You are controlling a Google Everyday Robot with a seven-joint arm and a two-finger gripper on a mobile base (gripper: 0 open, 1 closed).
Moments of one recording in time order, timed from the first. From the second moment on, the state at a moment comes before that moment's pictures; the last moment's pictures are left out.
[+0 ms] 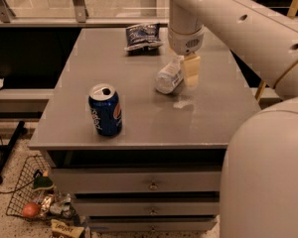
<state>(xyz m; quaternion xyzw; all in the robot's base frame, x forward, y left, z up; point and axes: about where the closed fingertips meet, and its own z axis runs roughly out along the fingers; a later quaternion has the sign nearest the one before) 0.668 -0.113 0.858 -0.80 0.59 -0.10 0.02</state>
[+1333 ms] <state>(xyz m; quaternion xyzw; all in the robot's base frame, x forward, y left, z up) 0.652 -0.100 0.889 -0.78 0.62 -0.09 0.02</state>
